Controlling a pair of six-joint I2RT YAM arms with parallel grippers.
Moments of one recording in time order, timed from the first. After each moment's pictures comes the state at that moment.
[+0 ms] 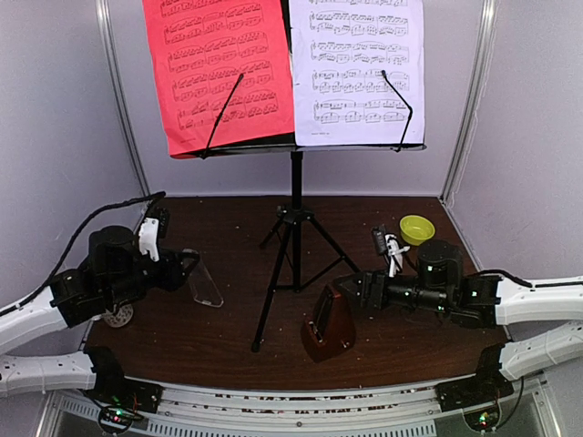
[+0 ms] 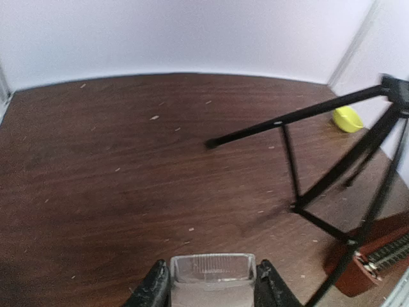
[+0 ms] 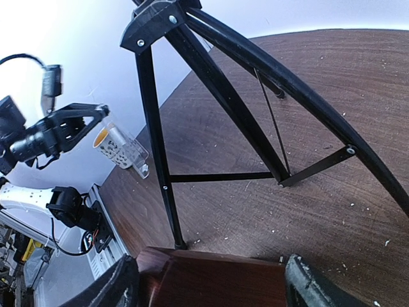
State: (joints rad) left arm -0.77 0.74 0.57 -0.22 -0.20 -0.37; right arm 0.97 1.06 0.54 0.21 -0.02 0.63
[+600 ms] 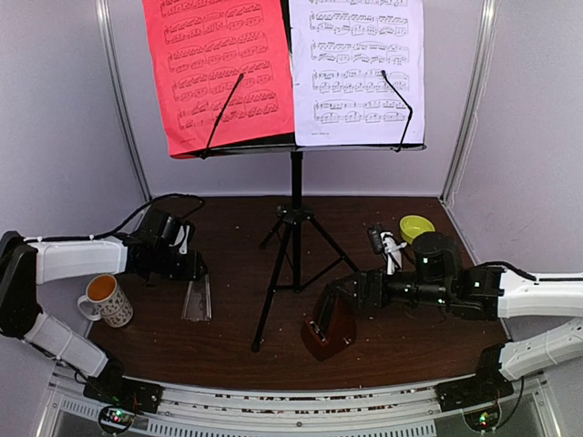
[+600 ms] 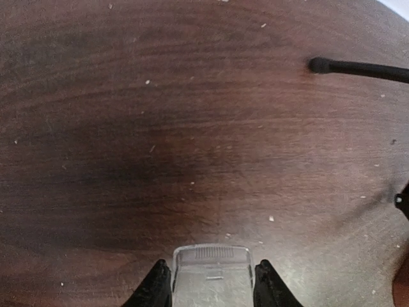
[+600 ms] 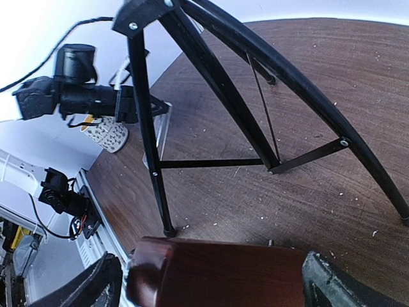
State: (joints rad) left arm -0.45 1.41 0.76 -0.26 0.00 -0.38; right arm 0.96 1.06 0.62 0.04 -0.04 0.59
